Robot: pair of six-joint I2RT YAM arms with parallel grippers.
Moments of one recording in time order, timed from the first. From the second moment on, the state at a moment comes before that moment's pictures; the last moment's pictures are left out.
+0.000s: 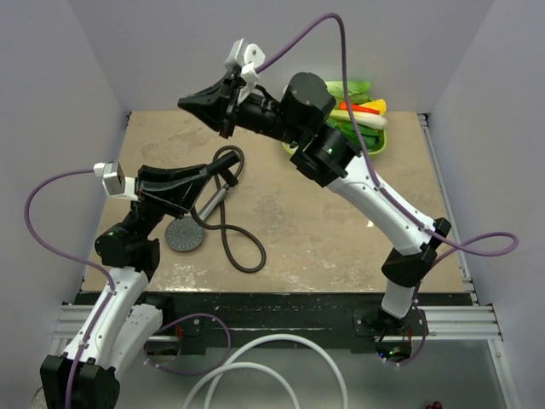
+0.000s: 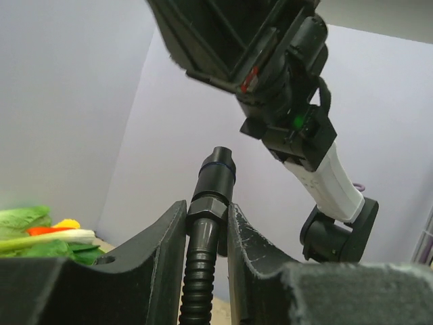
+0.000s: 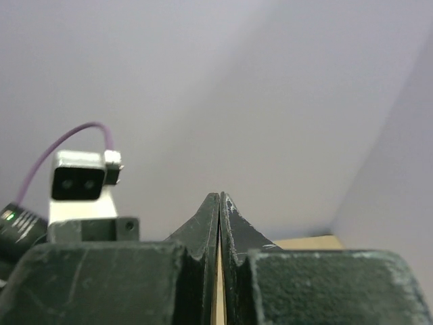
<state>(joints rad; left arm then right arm) -0.17 0.73 0.53 1.14 0.58 -1.02 0.94 1.80 2.21 -0.07 -0.43 0.01</state>
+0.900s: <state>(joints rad) -0.17 0.75 0.53 1.04 0.58 -1.14 0.72 1.46 1.42 0.08 -0.29 0.07</state>
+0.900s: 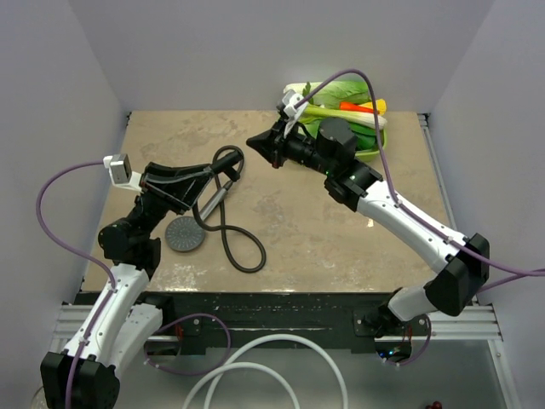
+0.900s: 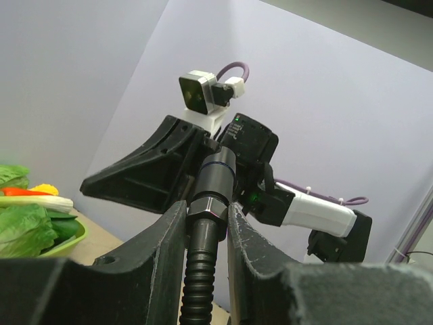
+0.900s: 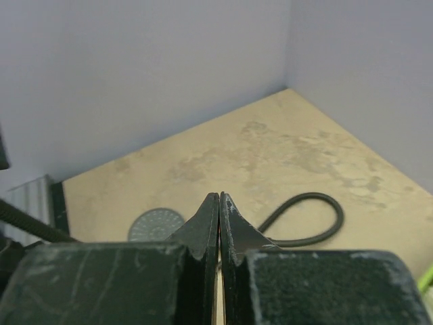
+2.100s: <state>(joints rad) -0.17 0.74 0.55 1.04 0.56 -1.12 0.79 1.42 1.26 0.51 -0.72 0.39</state>
